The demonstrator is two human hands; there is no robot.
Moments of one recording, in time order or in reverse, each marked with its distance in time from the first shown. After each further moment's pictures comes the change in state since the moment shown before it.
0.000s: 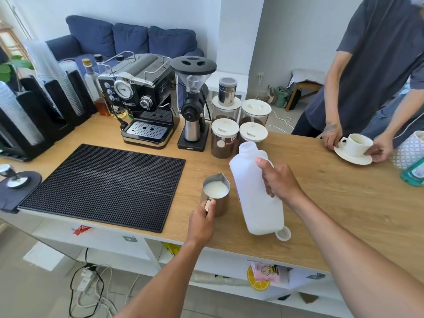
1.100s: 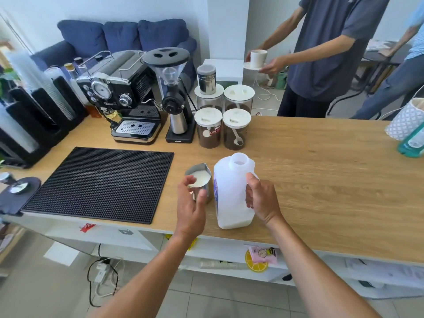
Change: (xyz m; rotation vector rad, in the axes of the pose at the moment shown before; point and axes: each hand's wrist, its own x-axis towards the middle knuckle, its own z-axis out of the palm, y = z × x) left_hand -0.030 0.044 0.011 -0.063 0.100 0.258; right_hand -0.055 0.068 0.010 0.347 0.069 -0.037
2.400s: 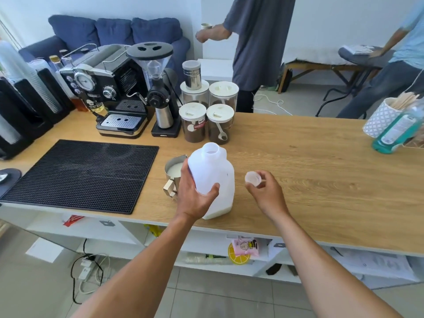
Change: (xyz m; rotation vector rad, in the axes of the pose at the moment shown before) left_hand -0.007 0.024 0.046 0.172 -0.036 0.049; right_hand 0.001 0.043 -0.077 -0.363 0.099 0.094
